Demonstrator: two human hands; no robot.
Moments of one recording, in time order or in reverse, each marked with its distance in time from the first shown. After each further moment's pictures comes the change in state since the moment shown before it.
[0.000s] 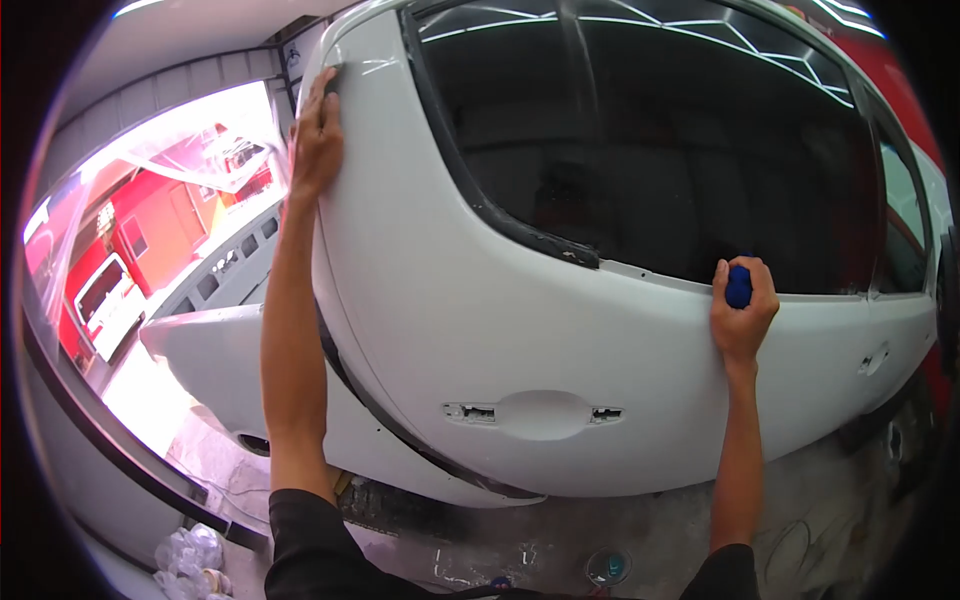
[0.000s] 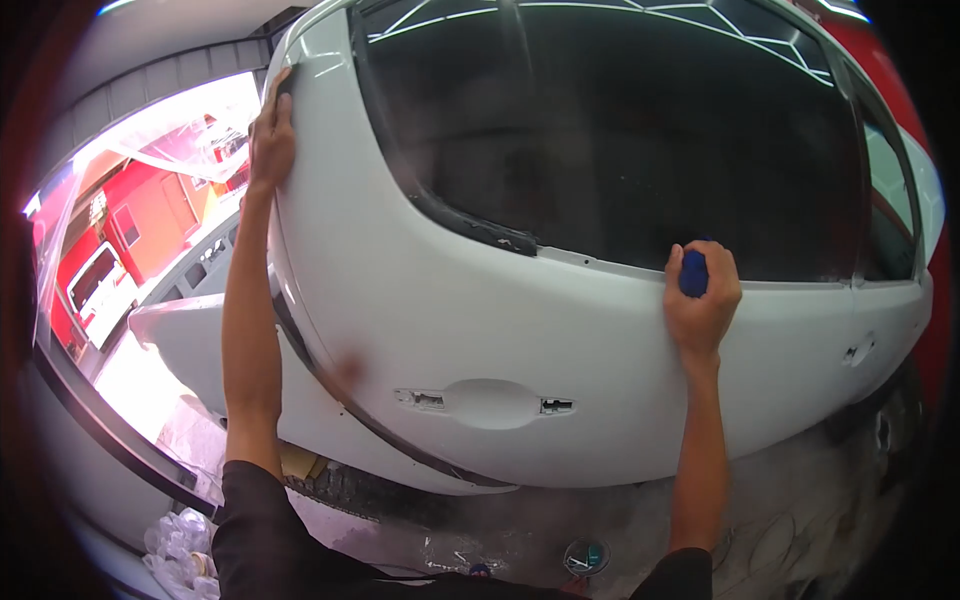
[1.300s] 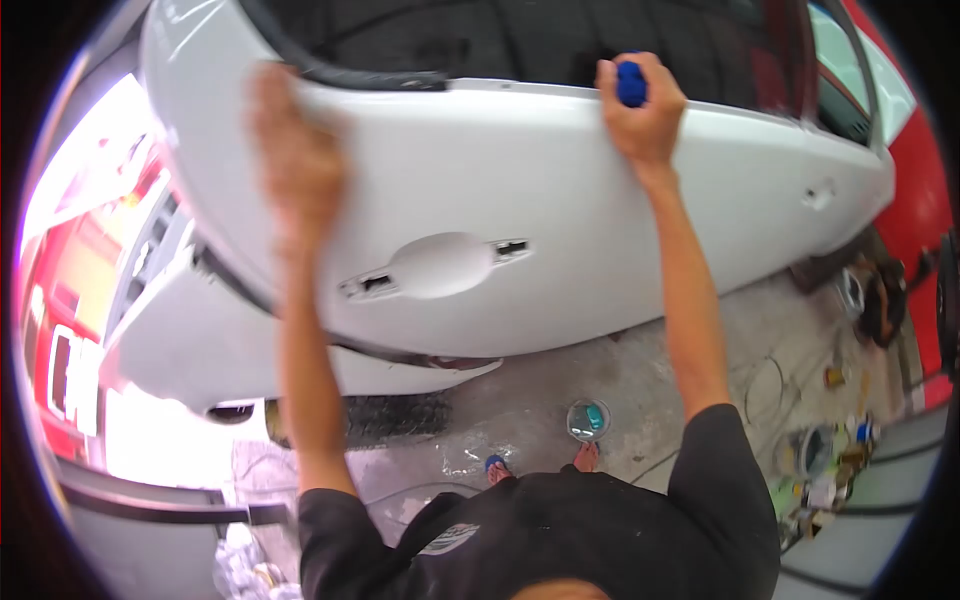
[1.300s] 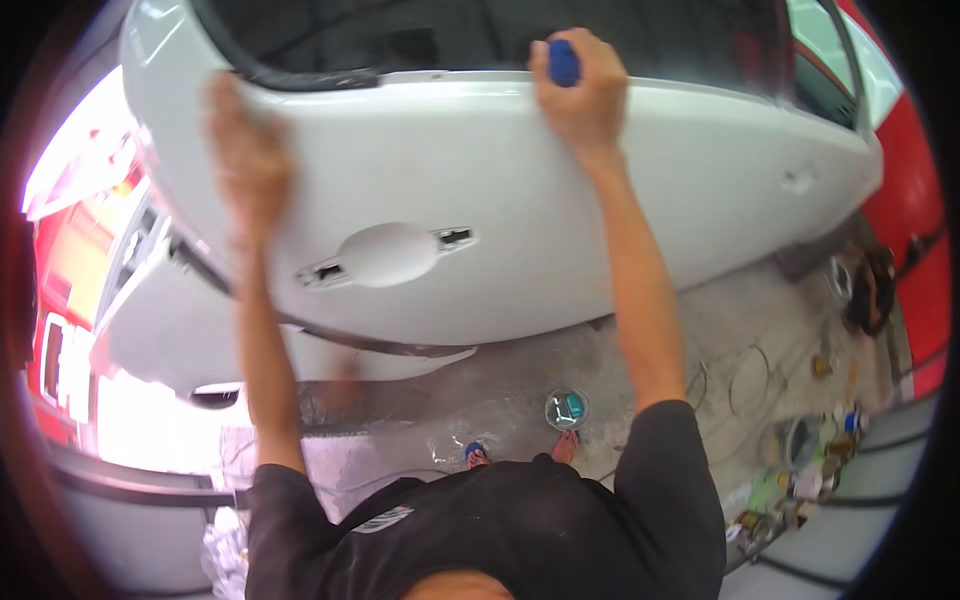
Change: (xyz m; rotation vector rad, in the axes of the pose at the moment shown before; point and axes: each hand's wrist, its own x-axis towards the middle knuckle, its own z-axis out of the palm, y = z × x) left_hand -0.201 0.137 0.063 0.291 -0.048 0.319; right_hand 0.000 0.012 0.003 0.105 0.044 -0.020
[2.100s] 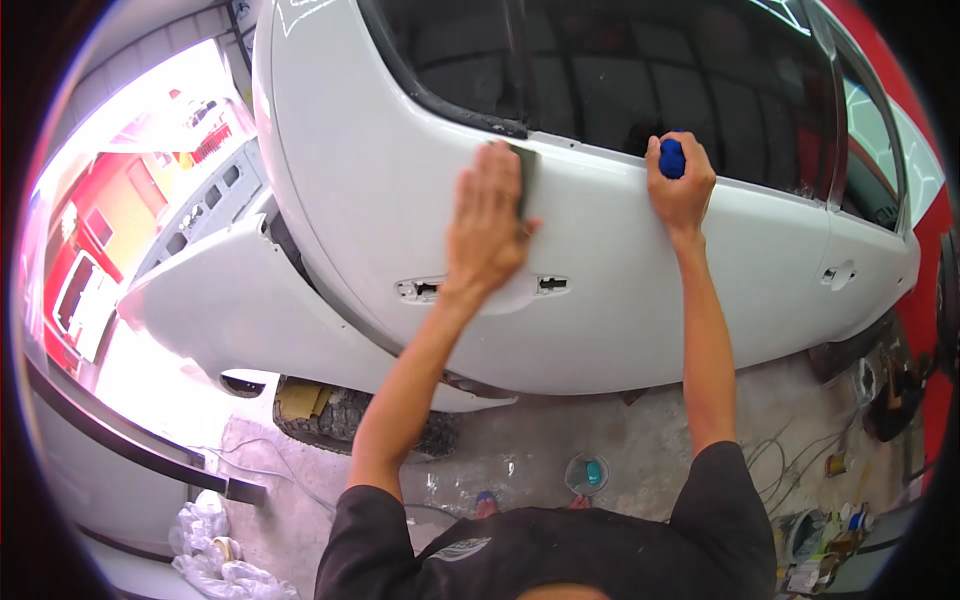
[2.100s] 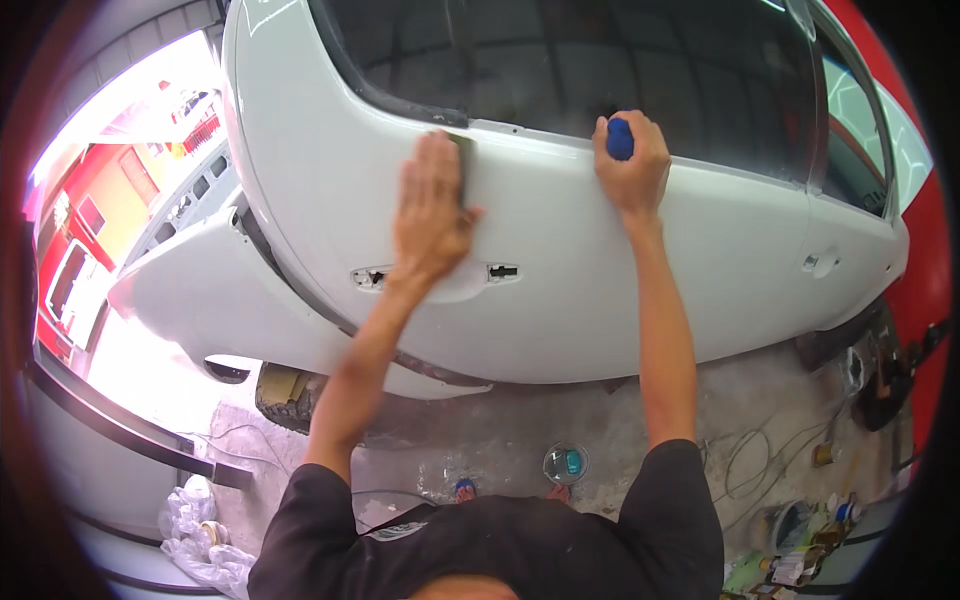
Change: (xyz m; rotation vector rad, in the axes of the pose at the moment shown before) left_hand -0.036 0.097 -0.002 -0.146 -0.207 -0.170; right_hand 0.001 -0.005 -0.006 -0.018 -0.061 0.058
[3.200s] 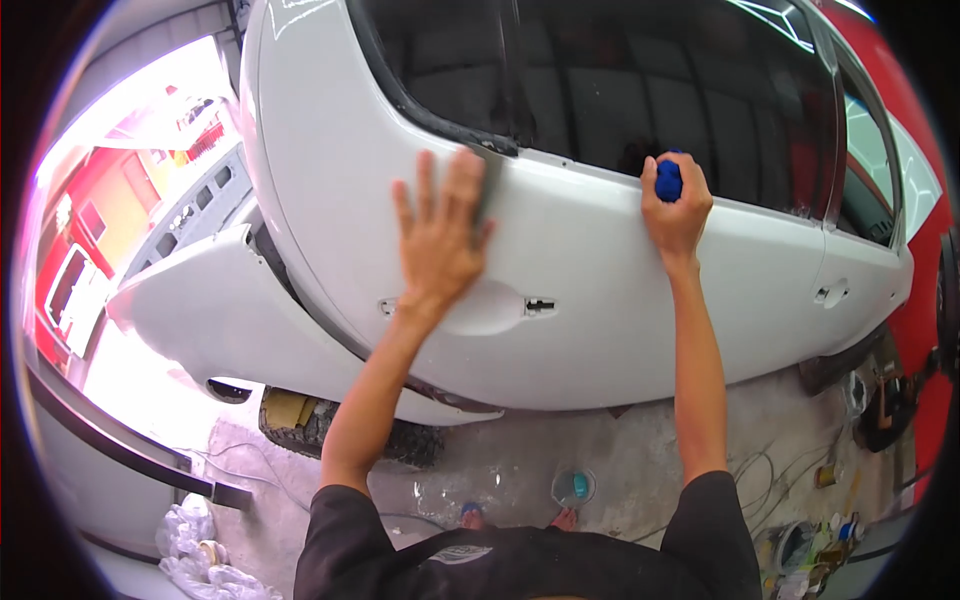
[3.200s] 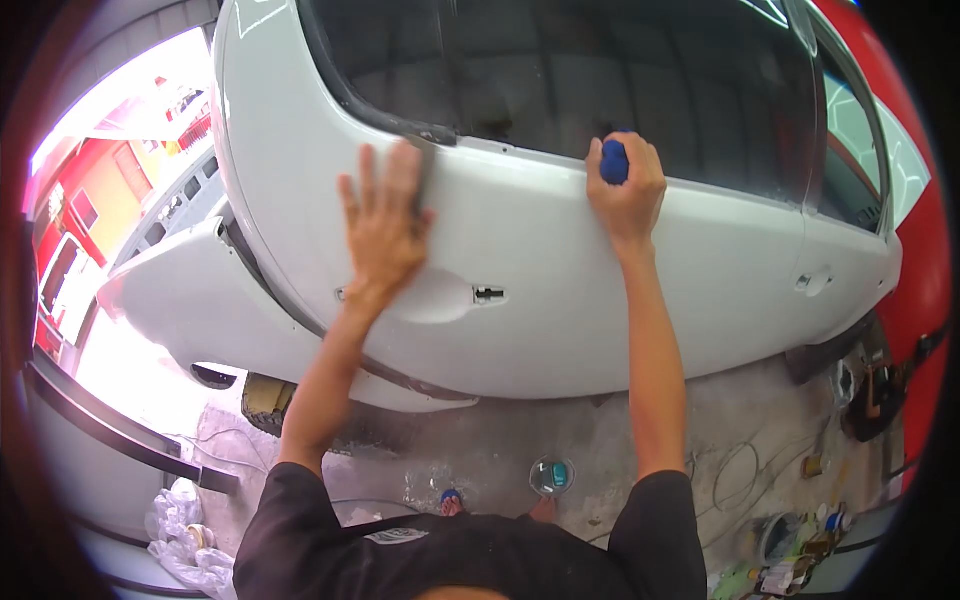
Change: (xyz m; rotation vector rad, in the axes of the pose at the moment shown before) left_hand -0.012 -0.005 0.001 0.112 -0.058 0.022; right_hand 0.000 0.000 0.000 -0.001 0.002 -0.040
